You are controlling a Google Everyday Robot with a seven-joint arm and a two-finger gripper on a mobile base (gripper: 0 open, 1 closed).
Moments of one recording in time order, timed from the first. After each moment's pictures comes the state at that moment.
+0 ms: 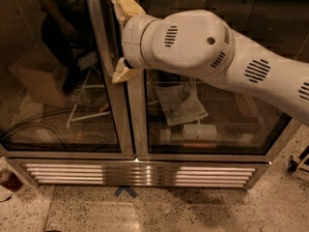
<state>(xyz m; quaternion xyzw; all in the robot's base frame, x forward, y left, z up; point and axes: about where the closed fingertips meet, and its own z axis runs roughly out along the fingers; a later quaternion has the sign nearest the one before) 0.578 0.089 0.993 -0.67 0.42 -0.15 0.59</state>
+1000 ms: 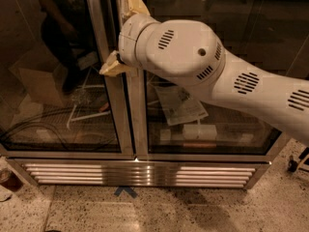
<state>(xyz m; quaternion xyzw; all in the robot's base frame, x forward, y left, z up) 0.589 0.087 1.006 -0.57 0.50 -0.12 0.64</state>
